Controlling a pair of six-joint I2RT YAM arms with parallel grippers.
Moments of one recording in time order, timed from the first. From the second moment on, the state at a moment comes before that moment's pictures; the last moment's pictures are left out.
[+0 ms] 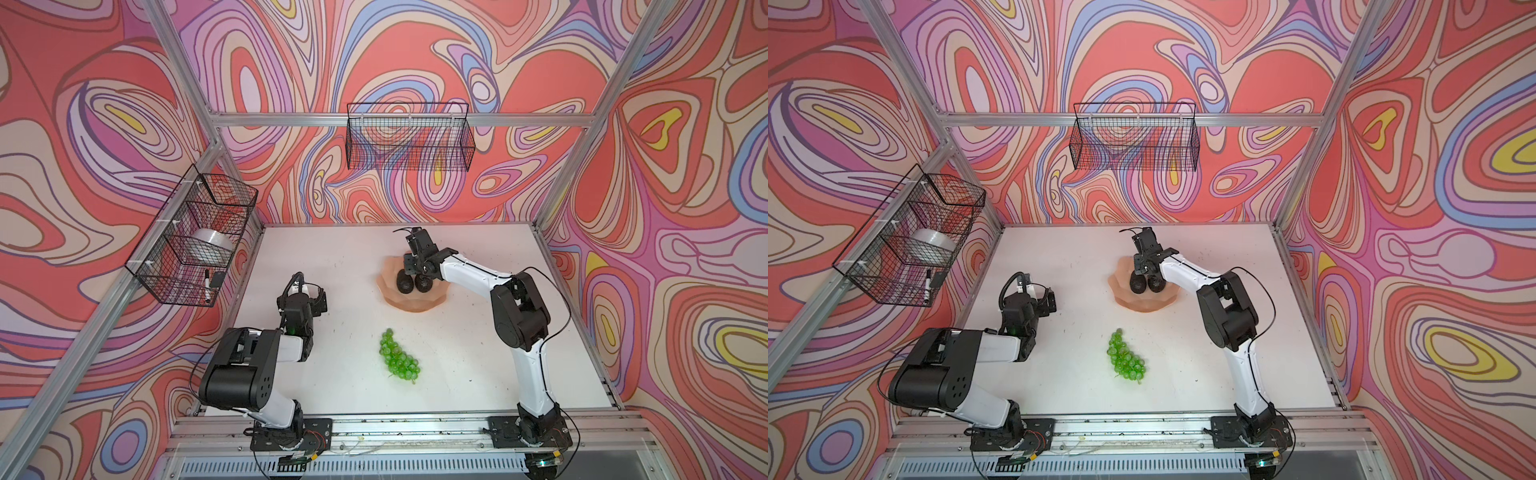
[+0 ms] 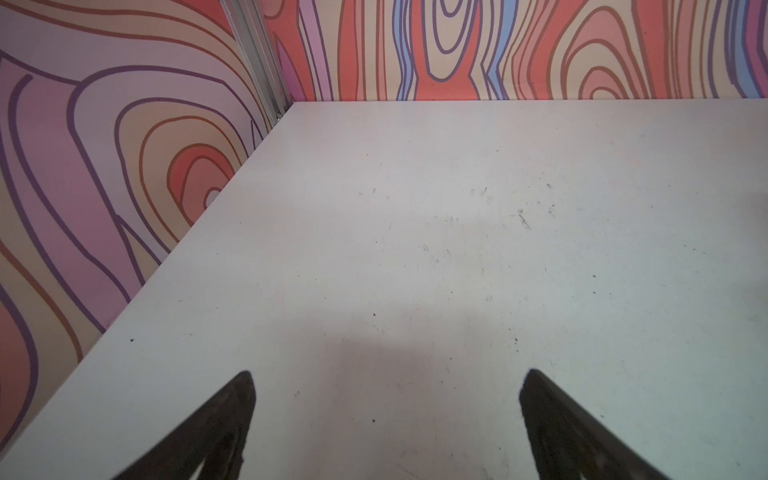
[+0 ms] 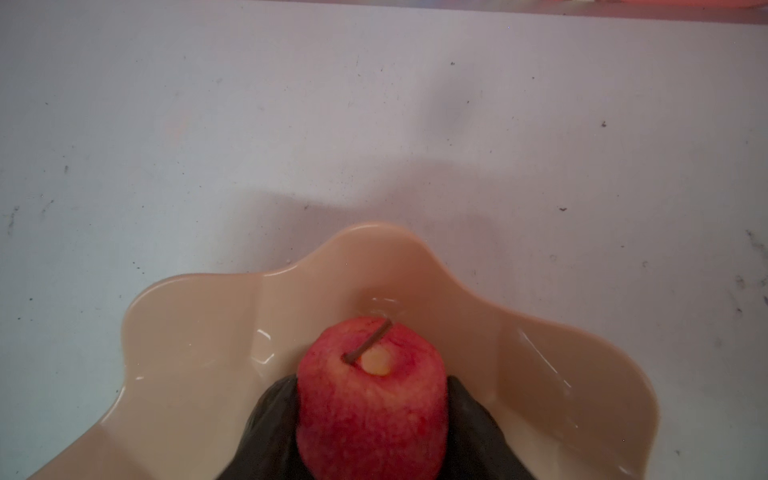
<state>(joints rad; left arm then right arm) -0.06 1.55 0.35 0.83 -0.29 -0.03 0.54 2.16 1.69 -0.40 0.19 0.35</state>
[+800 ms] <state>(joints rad) -0.06 1.55 0.35 0.83 -0.29 -0.03 0.81 1.54 1.28 -0.51 0.16 0.32</state>
